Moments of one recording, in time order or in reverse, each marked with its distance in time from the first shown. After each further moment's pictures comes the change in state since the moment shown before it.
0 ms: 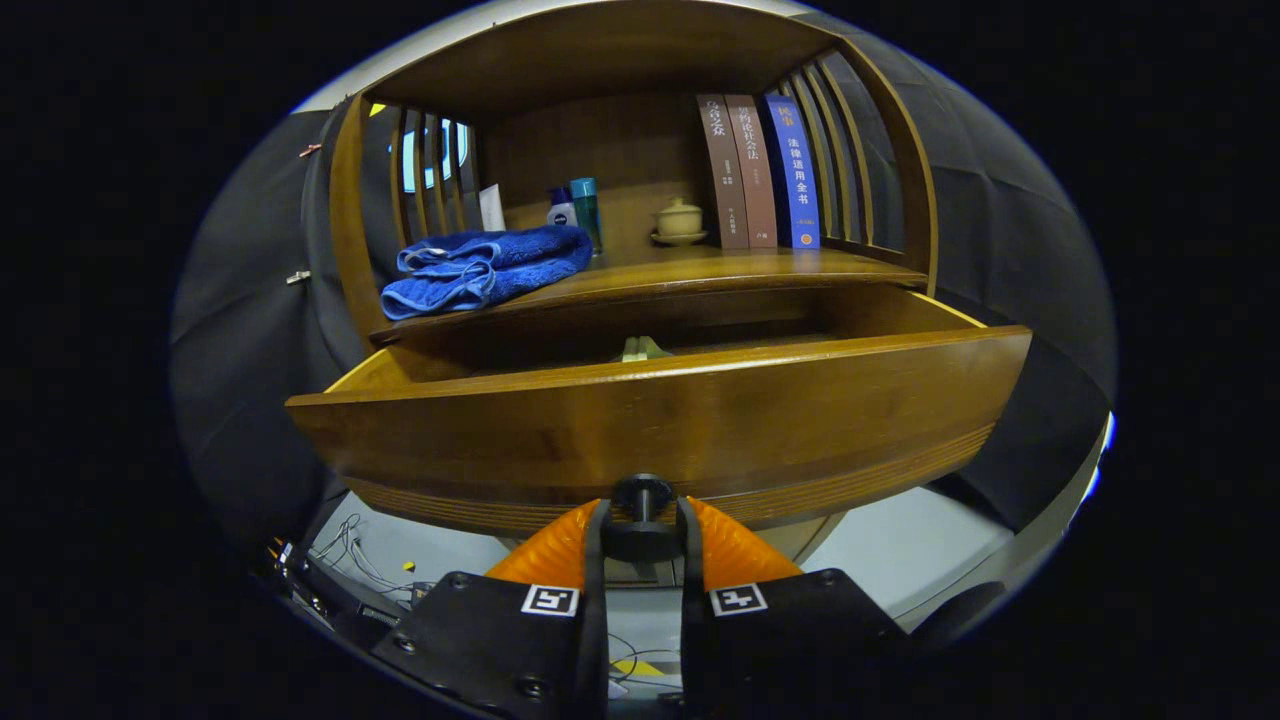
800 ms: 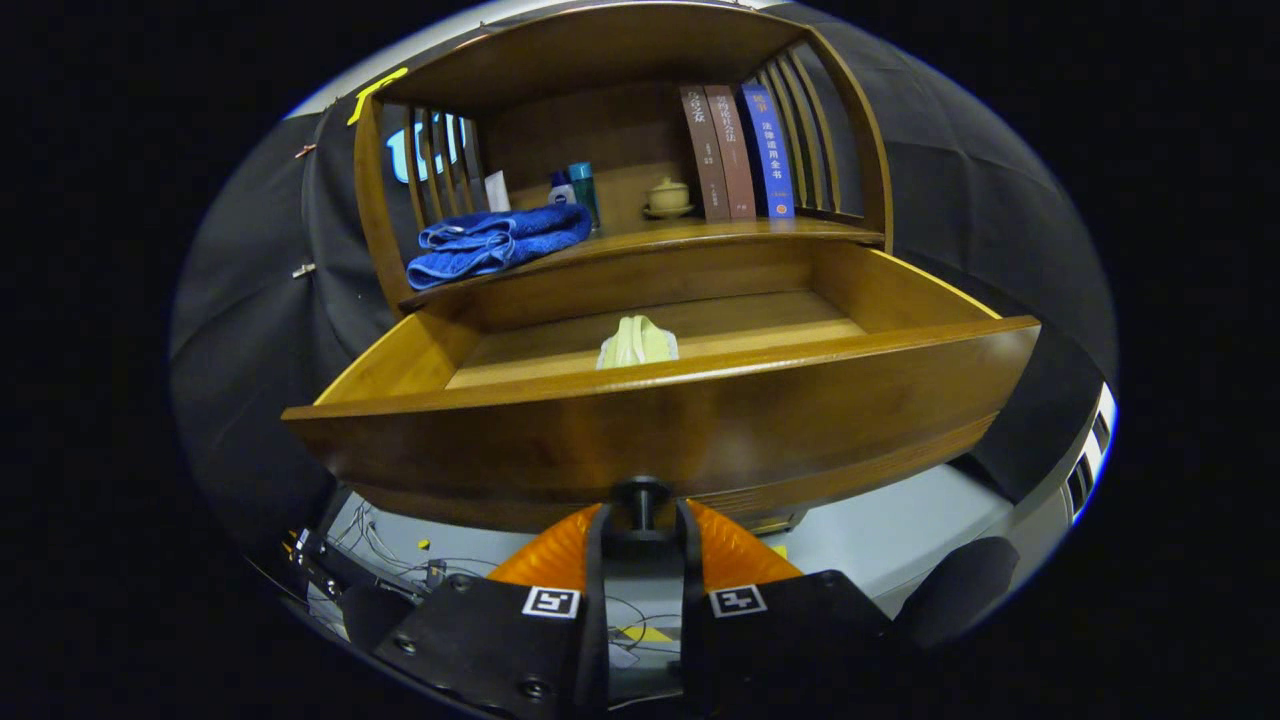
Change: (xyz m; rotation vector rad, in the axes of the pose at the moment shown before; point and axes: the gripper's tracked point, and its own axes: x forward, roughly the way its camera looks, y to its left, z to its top) arm -0.050 -0.004 -0.039 0.019 0.082 -0.001
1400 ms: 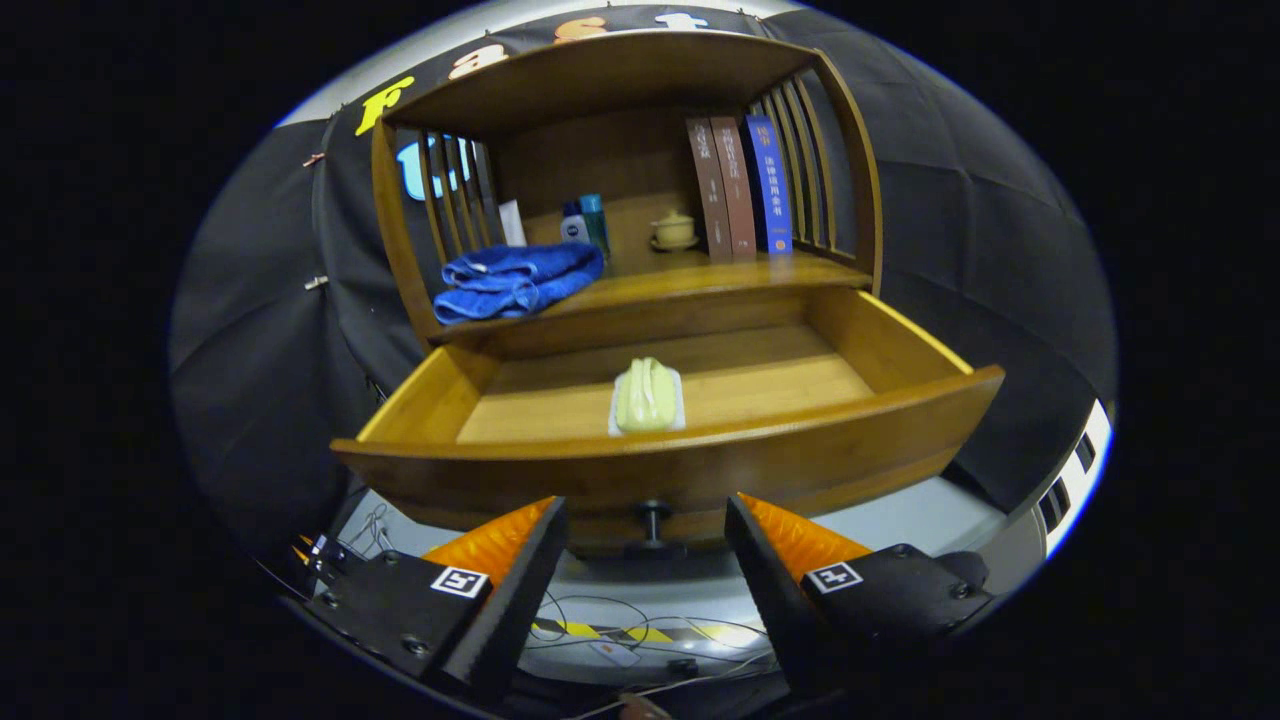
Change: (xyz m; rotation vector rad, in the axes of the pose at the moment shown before) arm -0.057 0.012 0.066 0.009 -0.079 0.043
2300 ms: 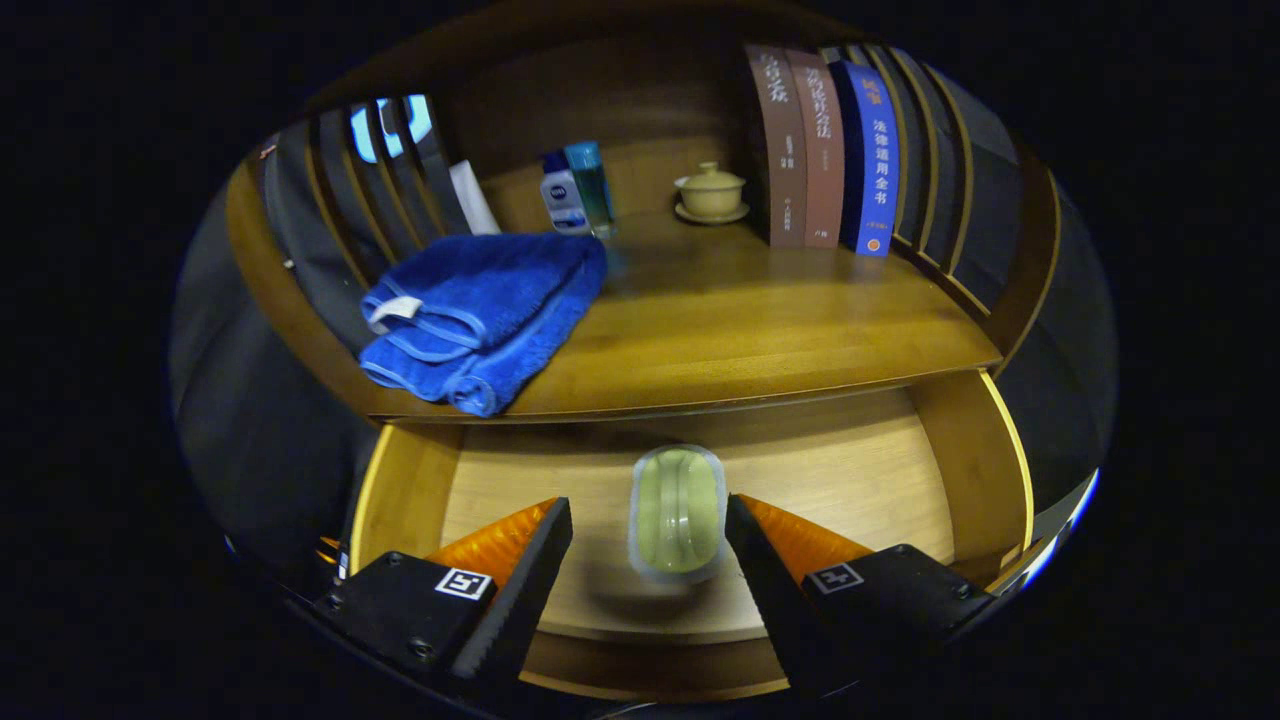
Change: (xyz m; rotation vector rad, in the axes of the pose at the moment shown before) arm 0.157 0.006 0.055 -0.028 0.399 -0.055
